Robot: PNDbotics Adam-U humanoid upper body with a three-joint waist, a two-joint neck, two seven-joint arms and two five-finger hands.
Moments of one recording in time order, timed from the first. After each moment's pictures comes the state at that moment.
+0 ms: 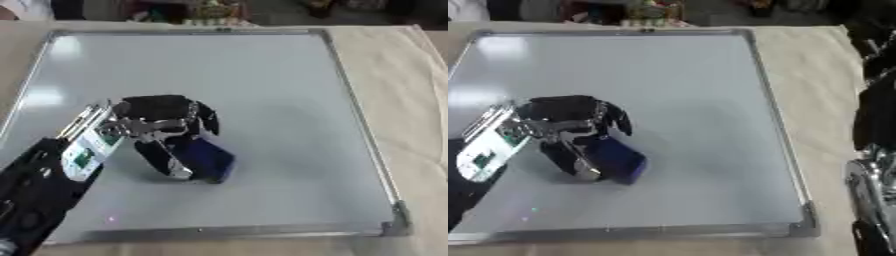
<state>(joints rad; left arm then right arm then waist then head) -1.03 0.32 -0.52 -1.18 -0.56 -0.56 -0.56 -0.30 -0.34 -0.16 -1.99 -0.14 -0.21 -0.30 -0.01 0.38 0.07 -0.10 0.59</state>
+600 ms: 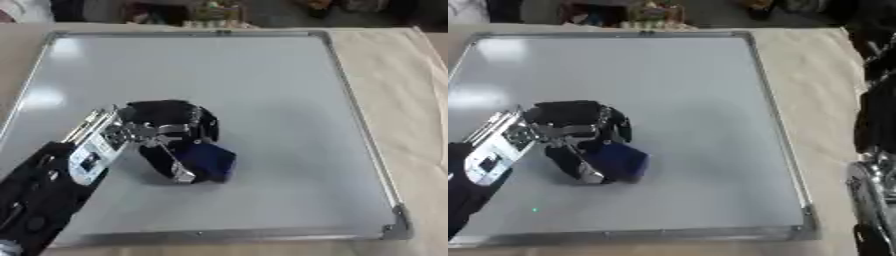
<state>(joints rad) -1.03 0.32 -0.52 -1.17 -0.58 -0.56 -0.56 -0.31 -0.34 -0.16 -1.99 -0.14 -0.21 -0.30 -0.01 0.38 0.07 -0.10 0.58</state>
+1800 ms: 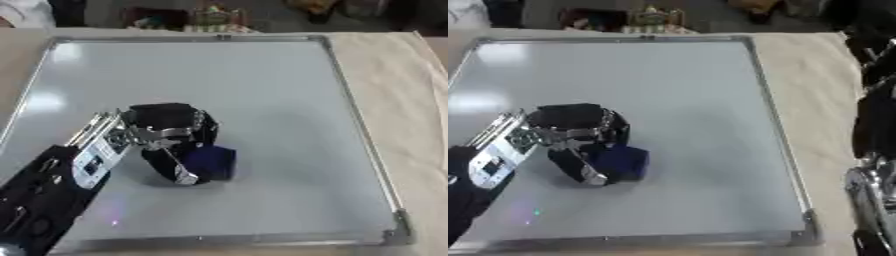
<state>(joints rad) -1.04 0.30 -0.51 -1.15 -0.61 -0.56 -0.55 -0.31 -0.34 -0.15 -1.99 -0.14 -0.21 -0.30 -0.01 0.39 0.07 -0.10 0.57</state>
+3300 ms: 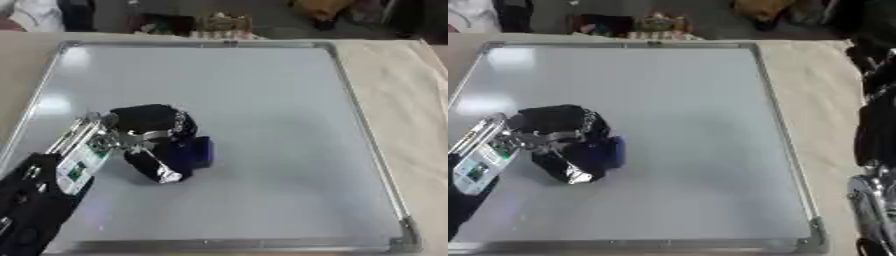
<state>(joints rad) -0.98 0.35 -0.41 -1.19 -0.74 -0.60 -0.51 -0.29 -0.34 -0.15 -1.99 -0.14 -0.21 -0.30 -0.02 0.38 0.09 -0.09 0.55</state>
